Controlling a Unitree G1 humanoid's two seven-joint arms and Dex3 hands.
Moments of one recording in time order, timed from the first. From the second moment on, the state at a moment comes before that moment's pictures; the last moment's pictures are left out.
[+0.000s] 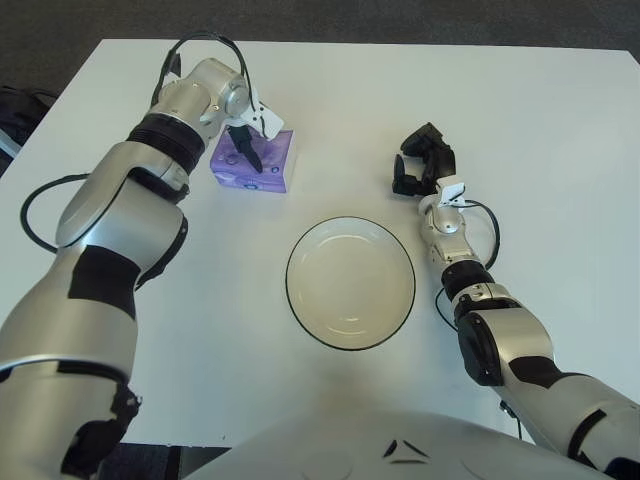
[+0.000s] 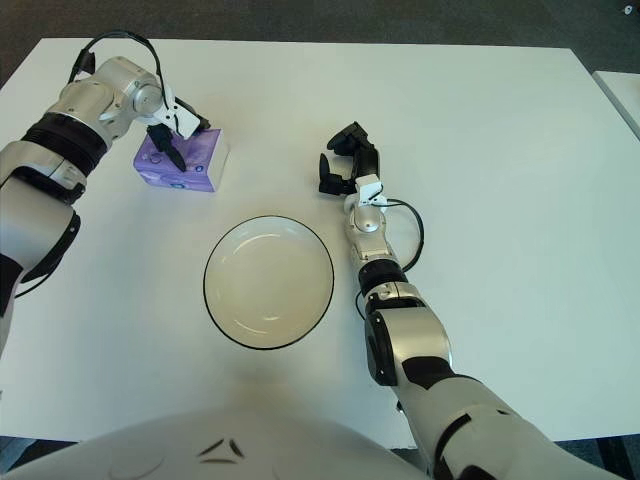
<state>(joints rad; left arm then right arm) -1.29 0.50 -0.72 0.98 0.88 -0.04 -0.88 -0.66 -0.01 -0.09 1.02 -0.06 -0.58 -0.22</state>
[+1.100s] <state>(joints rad) -1.28 0.51 -0.71 0.90 0.83 -0.03 -1.08 -0.66 -0.02 -0.09 1.02 -0.06 -0.58 -0.22</state>
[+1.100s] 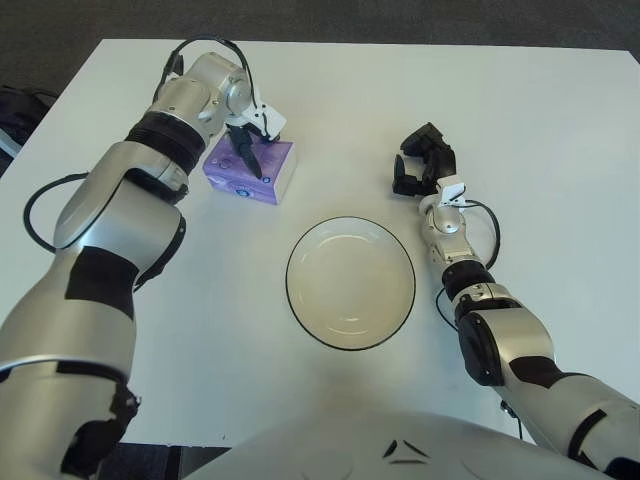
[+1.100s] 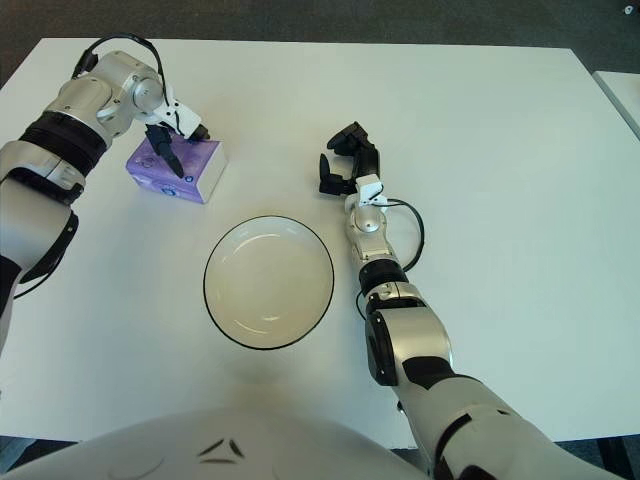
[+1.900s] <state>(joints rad) -1.21 0.51 -0.79 0.92 0.88 -0.04 -0.89 -0.65 -0.03 -0.09 1.03 -0.06 -0.58 -0.22</state>
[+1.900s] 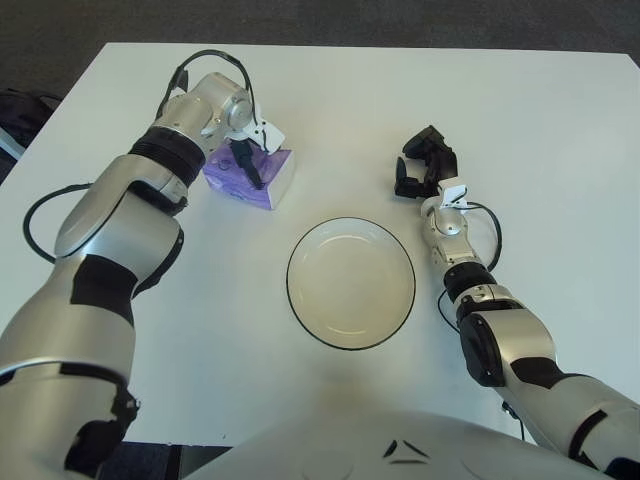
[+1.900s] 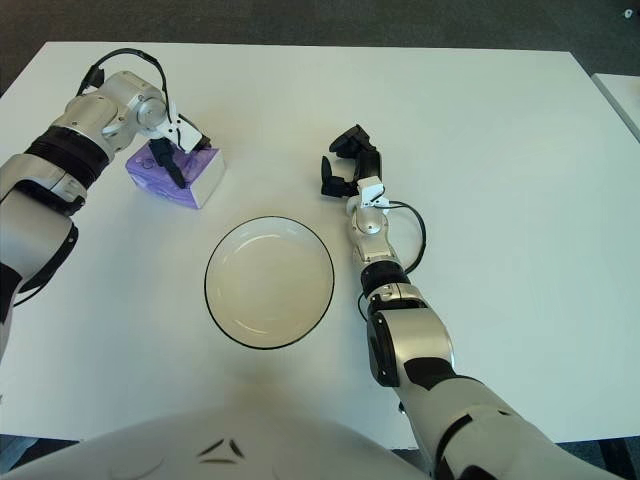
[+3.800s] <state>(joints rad) -0.99 0.55 -0.92 0.70 1.14 0.32 -0.36 -0.65 -0.05 -0.09 1.03 -0.06 -0.58 -0.22</state>
